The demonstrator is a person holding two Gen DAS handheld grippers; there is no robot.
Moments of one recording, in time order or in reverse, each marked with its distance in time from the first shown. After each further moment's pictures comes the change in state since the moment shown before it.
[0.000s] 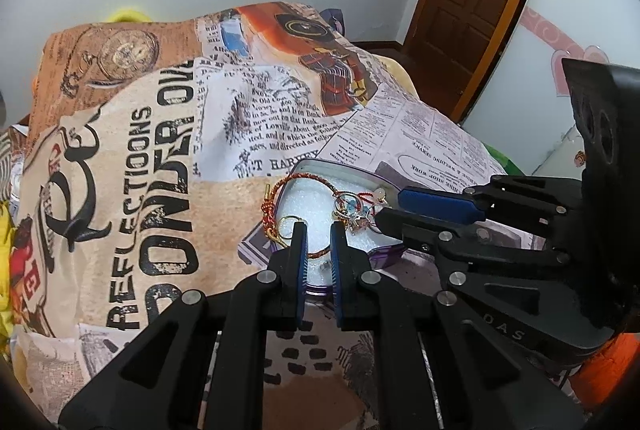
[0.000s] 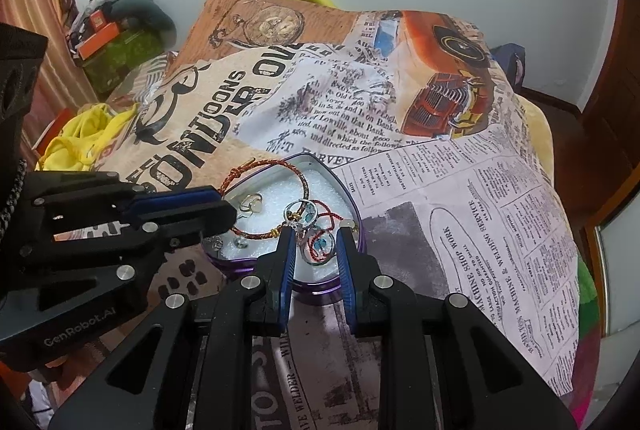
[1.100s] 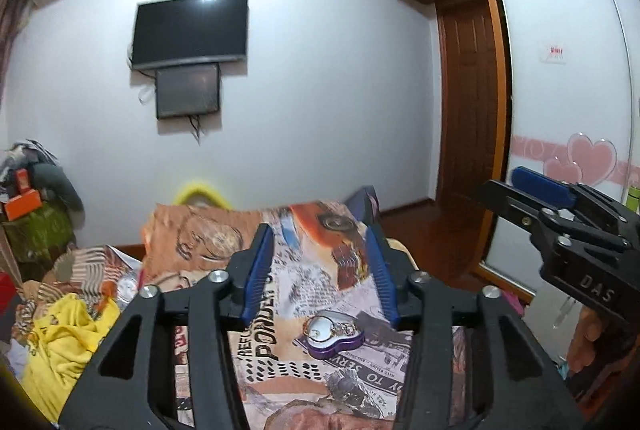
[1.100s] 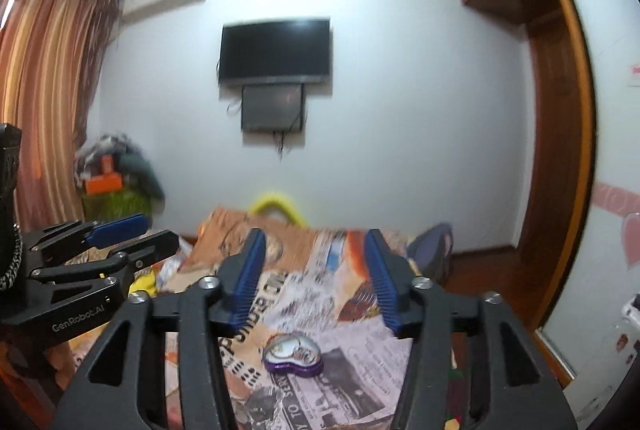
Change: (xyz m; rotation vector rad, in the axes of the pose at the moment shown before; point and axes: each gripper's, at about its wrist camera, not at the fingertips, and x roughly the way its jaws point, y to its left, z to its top) left arm -0.282 -0.095 -0.027 0.054 -0.658 0.236; right arm -0.282 0.067 -0.028 -0.019 -0.747 -0.198
